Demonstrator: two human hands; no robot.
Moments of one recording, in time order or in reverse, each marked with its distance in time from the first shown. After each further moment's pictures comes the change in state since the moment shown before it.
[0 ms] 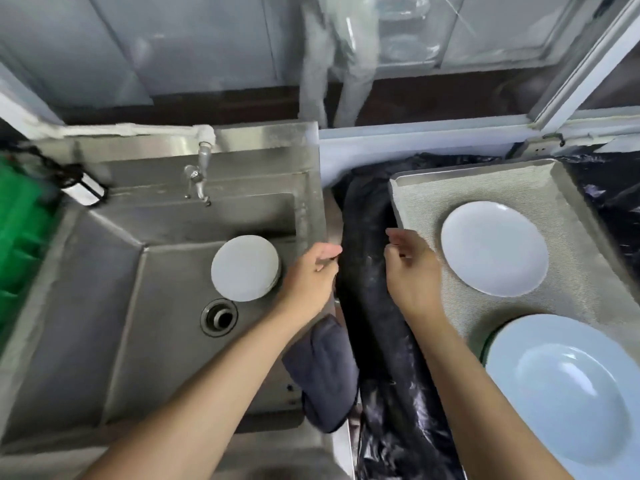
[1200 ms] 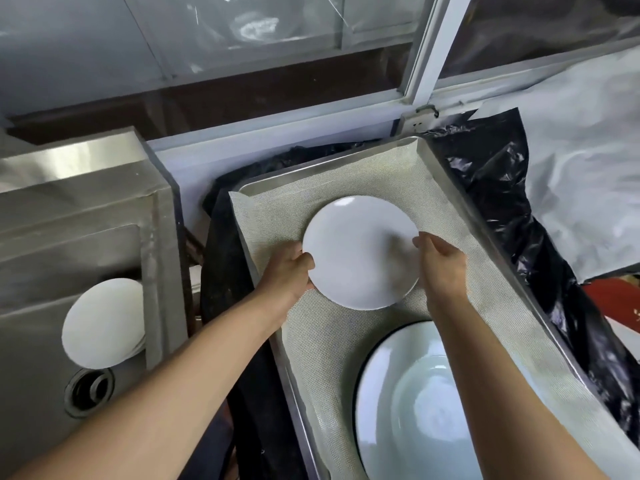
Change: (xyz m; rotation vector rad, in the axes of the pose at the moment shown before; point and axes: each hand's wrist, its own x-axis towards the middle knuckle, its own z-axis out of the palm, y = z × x) left_hand 0.101 0.052 0.218 -0.155 -0.209 -0.191; right_hand 0.130 0.162 -0.186 0.218 0.352 0.473
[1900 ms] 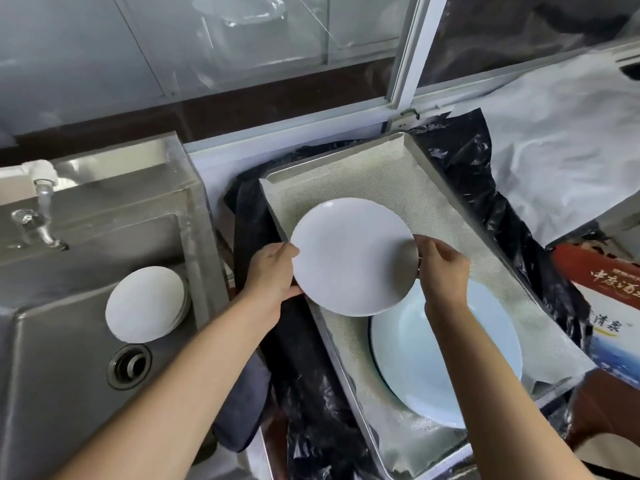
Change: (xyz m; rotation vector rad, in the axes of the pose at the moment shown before) left_hand -0.116 0.002 -0.059 -0.168 0.140 -0.094; right_hand -0.138 -0.011 -0.039 0.151 0.038 -0.004
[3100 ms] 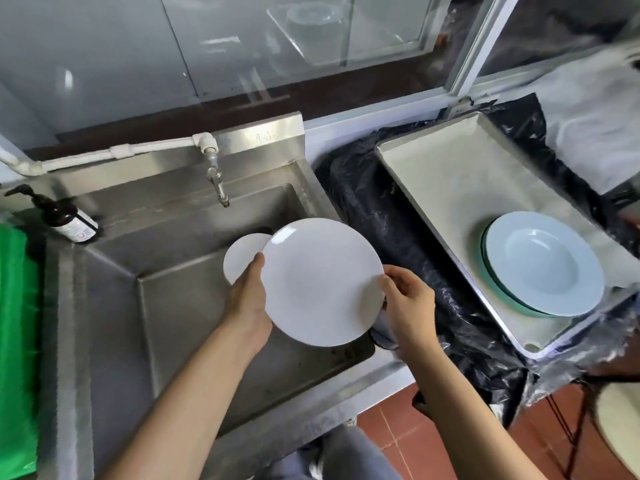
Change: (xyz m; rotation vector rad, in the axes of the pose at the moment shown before) left_hand -0.080 -0.042 -0.355 -0.284 0.053 -0.103; right_hand -0.335 0.067 0.178 -0.097 -0.122 -0.132
